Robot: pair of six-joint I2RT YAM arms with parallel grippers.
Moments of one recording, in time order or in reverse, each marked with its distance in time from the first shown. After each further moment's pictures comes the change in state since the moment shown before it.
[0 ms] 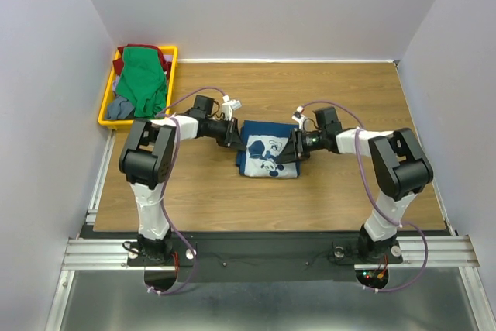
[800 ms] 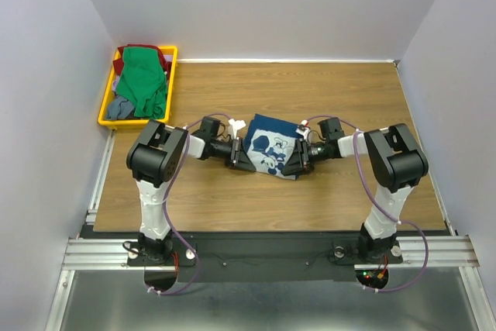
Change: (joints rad) left arm -0.073 0.035 -0.249 0.354 0.172 -0.356; right arm -0.056 0.080 -0.060 -0.051 -0.074 -0.012
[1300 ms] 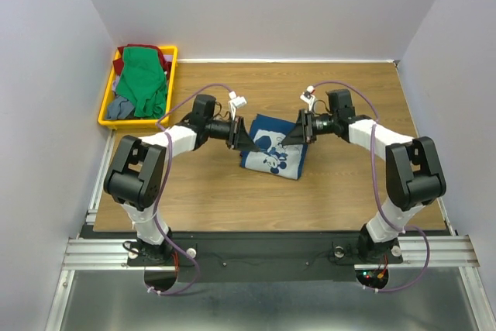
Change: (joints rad) left arm 0.006 -0.279 0.063 -0.089 0.073 0.119; right arm -0.020 -0.196 0.182 -0.113 -0.043 -0.051
